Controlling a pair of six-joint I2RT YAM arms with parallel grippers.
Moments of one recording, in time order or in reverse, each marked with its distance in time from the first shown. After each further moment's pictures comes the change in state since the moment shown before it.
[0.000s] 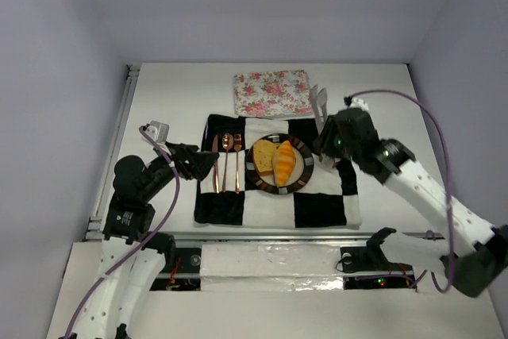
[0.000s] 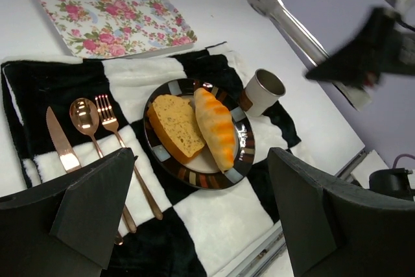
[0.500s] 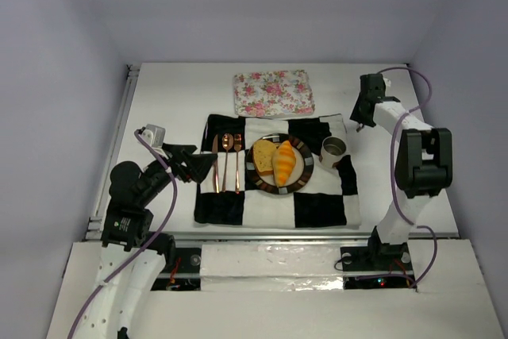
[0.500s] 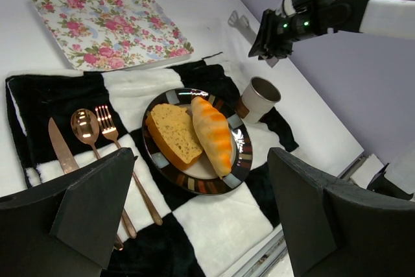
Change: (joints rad) left arm 0.000 -0.056 -0.002 0.001 -0.001 0.000; right arm -0.617 0.781 0.264 0.305 0.038 -0.301
